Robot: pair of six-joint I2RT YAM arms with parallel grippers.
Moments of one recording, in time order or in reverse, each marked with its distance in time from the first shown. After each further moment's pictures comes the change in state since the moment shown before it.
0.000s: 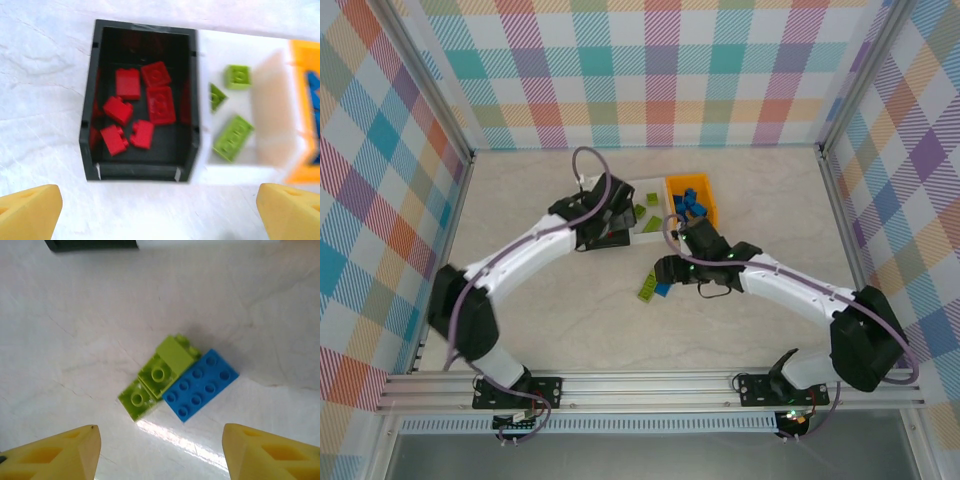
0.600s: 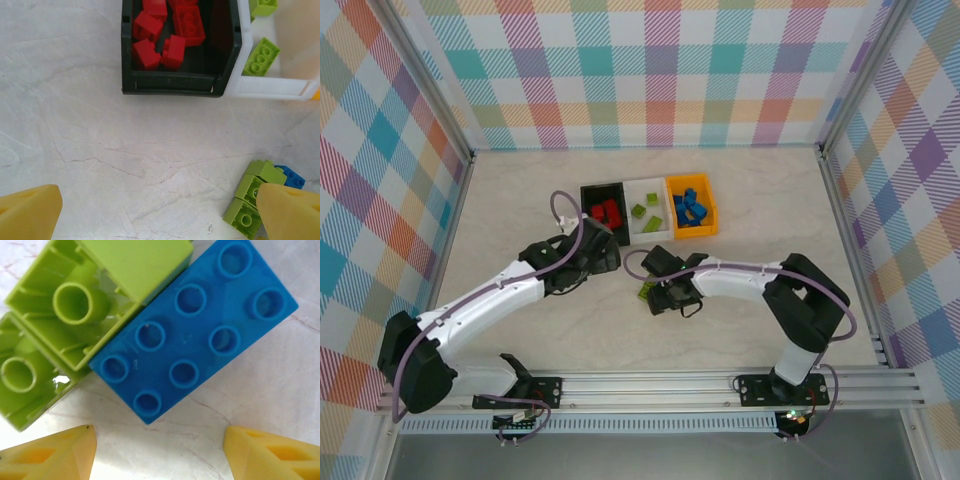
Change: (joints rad) left arm -0.062 -0.303 -0.333 -0.041 0.030 -0.072; right arm 0.148 0.327 0.080 -0.101 0.204 0.021
